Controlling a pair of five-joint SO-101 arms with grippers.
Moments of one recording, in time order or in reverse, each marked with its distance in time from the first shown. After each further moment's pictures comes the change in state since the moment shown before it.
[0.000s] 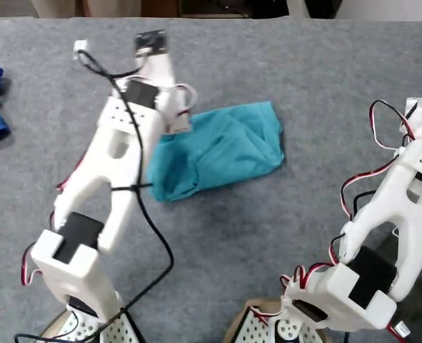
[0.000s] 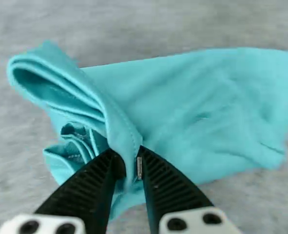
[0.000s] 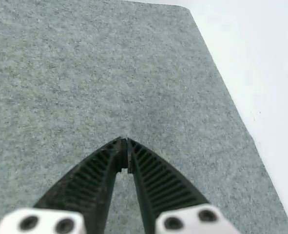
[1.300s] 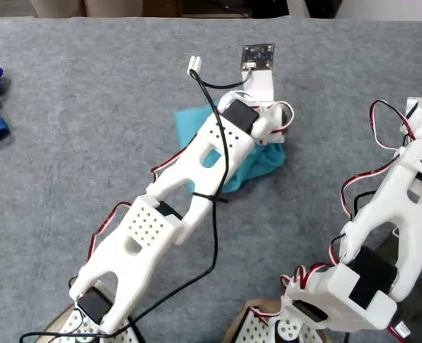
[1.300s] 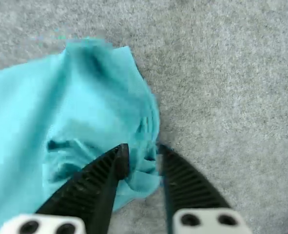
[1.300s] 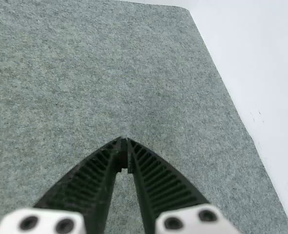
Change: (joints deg) left arm 17.6 44.2 -54.9 1.6 10.8; right arm 0.0 0.0 0.0 -0.2 0.0
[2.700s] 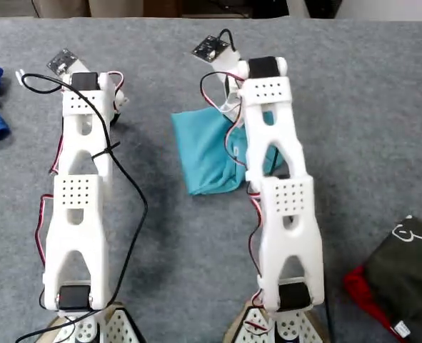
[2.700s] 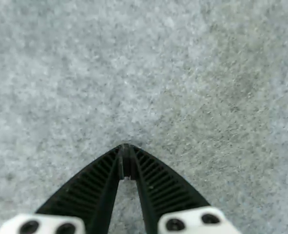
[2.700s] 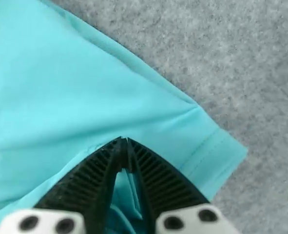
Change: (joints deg) left arm -42.1 17.8 -14.2 14.8 9.0; right arm -45.5 60.6 -76.5 60.1 10.2
